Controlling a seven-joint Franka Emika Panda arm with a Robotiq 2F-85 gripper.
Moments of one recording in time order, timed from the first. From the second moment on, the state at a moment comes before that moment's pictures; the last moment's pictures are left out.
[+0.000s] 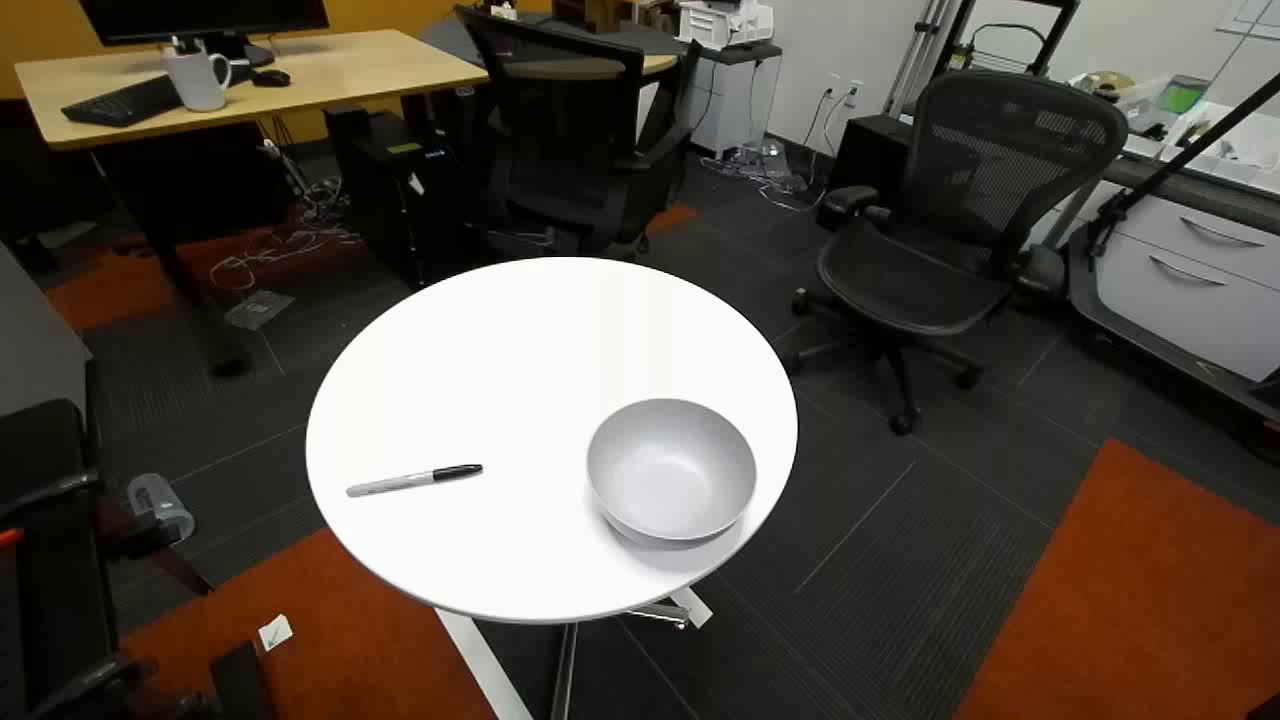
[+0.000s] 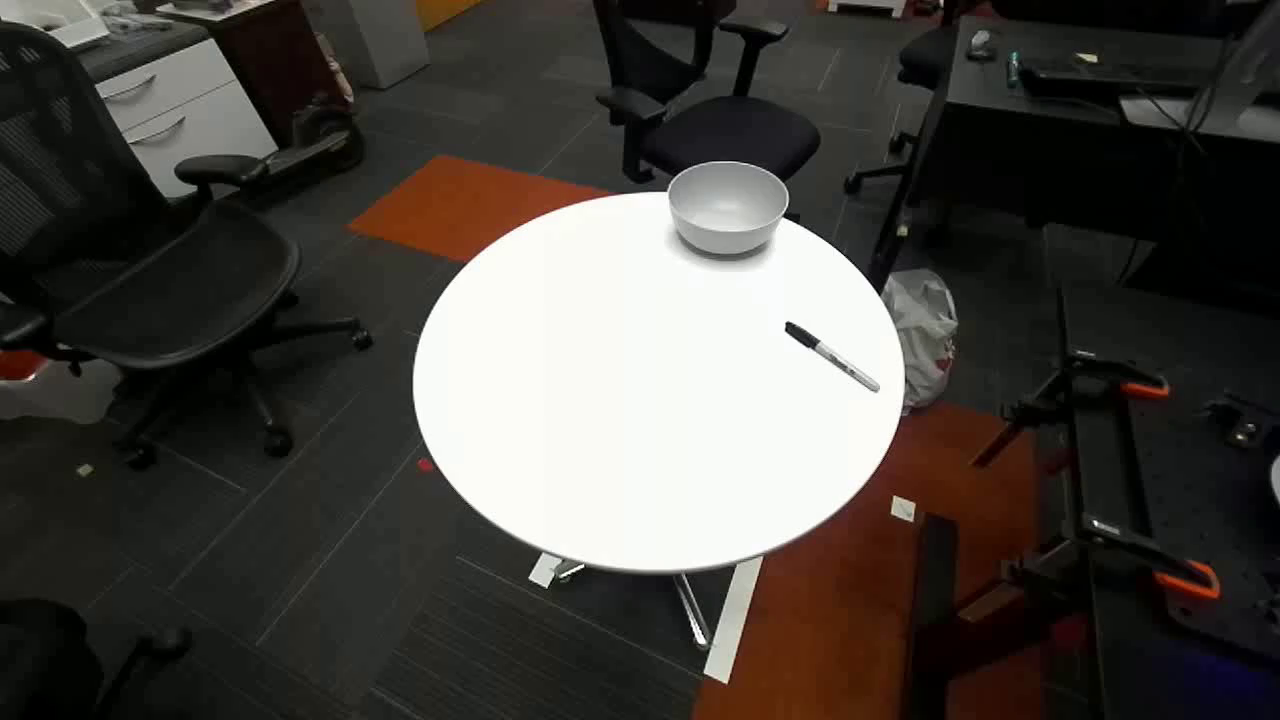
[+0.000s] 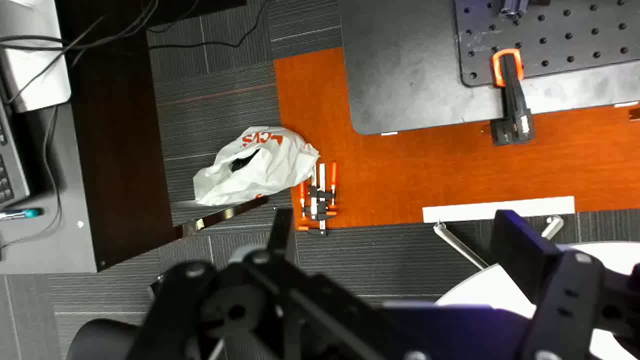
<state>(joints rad) -0.31 -0.61 -0.19 -2.58 -0.45 1.82 -0.15</state>
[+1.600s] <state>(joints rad) -0.12 -0.22 -0.16 -2.58 -0.18 2.44 -0.05</state>
